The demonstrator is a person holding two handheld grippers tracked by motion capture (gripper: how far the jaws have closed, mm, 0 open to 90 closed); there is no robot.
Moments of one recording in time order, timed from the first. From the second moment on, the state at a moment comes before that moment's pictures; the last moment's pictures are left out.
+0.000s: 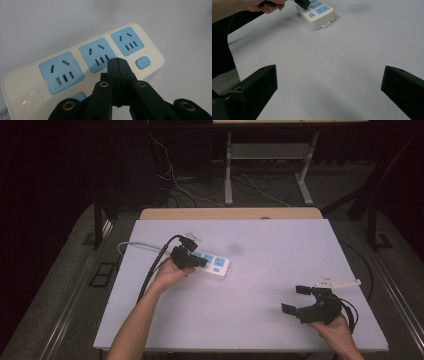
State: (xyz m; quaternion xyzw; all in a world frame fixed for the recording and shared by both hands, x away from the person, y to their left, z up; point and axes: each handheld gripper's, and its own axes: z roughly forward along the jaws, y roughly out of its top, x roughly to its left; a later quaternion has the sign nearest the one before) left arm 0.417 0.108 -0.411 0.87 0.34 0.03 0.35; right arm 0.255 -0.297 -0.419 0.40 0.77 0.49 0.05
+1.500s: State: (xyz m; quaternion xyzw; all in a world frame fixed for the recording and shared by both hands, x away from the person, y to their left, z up) left arm 0.419 0.106 -0.413 0.88 0.35 0.02 0.33; right arm 0.255 -0.299 -0.418 0.40 0.77 0.50 0.05
